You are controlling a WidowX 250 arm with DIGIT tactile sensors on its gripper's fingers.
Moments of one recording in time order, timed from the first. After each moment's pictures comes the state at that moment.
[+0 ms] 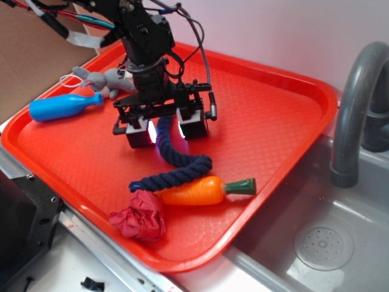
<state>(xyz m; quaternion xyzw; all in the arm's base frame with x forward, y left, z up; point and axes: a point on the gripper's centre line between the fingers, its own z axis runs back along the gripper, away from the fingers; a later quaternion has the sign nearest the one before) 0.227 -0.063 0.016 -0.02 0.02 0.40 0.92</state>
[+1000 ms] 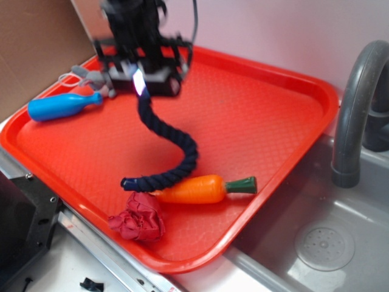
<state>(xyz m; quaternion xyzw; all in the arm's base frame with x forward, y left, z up) 0.226 -0.056 0.115 0.00 0.00 0.18 0.98</state>
